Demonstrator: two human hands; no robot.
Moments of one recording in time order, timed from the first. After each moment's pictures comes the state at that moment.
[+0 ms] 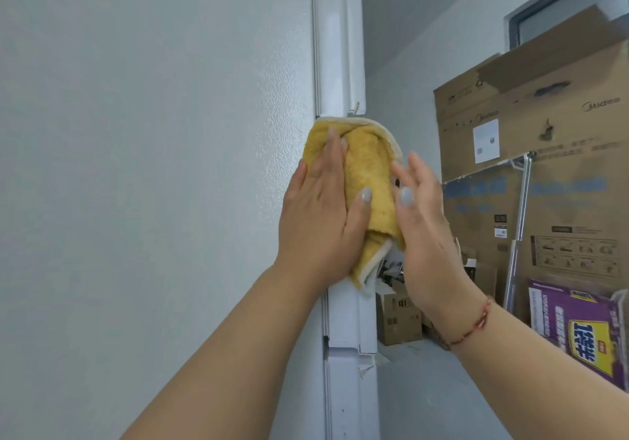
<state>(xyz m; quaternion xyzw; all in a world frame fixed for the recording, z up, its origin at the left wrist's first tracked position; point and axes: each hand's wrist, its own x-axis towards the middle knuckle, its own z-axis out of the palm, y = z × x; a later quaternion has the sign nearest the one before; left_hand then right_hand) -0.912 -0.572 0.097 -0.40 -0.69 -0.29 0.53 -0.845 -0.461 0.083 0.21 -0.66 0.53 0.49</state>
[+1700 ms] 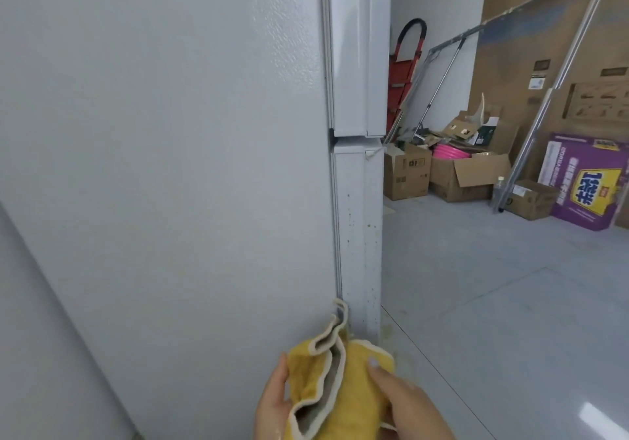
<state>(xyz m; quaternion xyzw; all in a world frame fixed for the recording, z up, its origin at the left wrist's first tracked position) -0.844 -0.646 -0.363 0.19 -0.32 -0.88 -0.28 -0.760 -0.527 -0.261 -0.31 -0.63 0.71 0.00</state>
